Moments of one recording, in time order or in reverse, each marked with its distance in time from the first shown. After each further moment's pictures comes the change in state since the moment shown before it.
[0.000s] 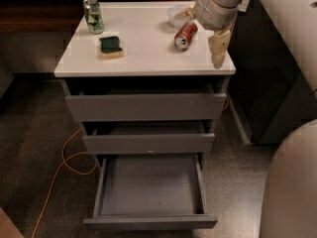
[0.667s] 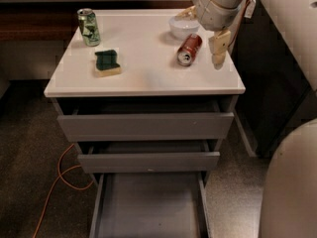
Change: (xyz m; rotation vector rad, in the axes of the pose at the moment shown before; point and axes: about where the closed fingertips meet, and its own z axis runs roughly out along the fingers) arm 0.000 0.000 0.000 0.000 0.000 0.000
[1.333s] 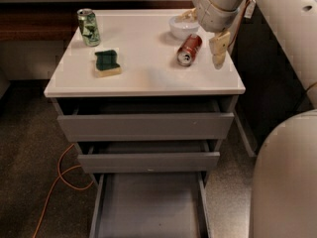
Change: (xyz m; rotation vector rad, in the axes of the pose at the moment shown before) arm 0.010 -0.005 0.013 -0.001 -0.006 -0.032
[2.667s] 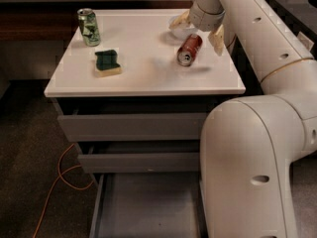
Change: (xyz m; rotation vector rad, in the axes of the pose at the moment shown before) arm 0.065 -0.041 0.054 -0.037 0.139 -0.409
